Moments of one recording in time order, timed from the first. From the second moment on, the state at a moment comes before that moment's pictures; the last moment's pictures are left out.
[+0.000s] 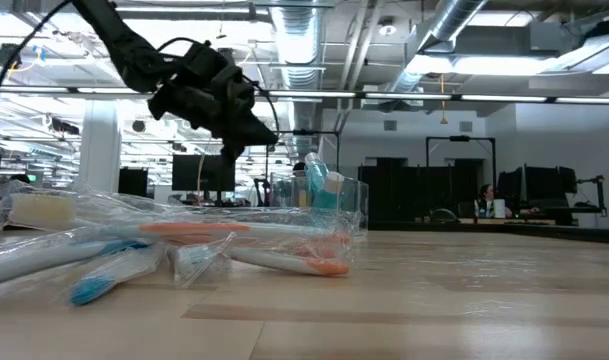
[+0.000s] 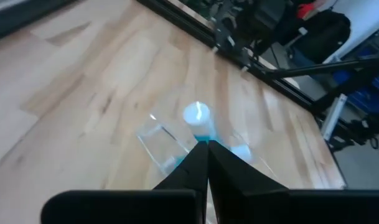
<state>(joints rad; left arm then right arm) 0.62 1.54 0.74 0.32 0.64 -0.24 0.09 1.57 1.71 -0.72 0.91 0.85</state>
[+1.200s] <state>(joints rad) 0.55 1.80 0.88 0.31 0.58 -0.27 0.09 1.57 1.71 -0.68 0.81 0.80</state>
